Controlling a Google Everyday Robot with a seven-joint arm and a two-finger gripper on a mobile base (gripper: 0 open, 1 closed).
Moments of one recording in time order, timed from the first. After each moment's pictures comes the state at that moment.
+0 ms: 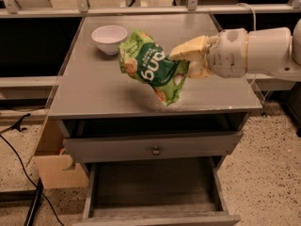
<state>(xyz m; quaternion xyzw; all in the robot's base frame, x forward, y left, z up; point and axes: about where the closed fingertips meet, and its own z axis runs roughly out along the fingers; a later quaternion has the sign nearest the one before) 0.540 -0.064 0.957 -0.80 0.09 -0.18 0.56</state>
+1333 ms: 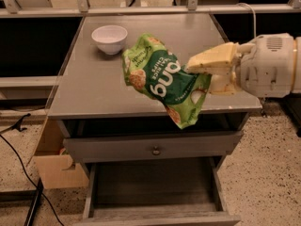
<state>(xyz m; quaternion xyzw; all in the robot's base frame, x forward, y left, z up) 0.448 -0.084 0.991 -0.81 0.10 -0.18 0.55</state>
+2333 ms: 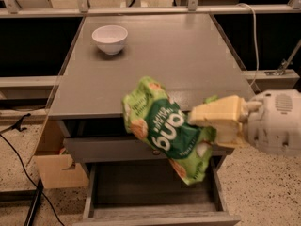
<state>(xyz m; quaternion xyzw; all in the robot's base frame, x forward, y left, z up) 0.370 -0.087 0.944 -0.82 0.12 -0.15 0.53</state>
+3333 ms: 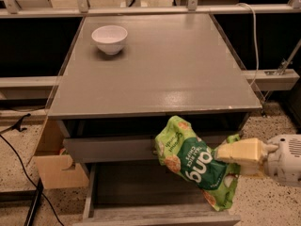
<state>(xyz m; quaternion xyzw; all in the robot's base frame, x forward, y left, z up) 0.357 -0.157 0.837 -0.85 0.12 -0.13 0.50</state>
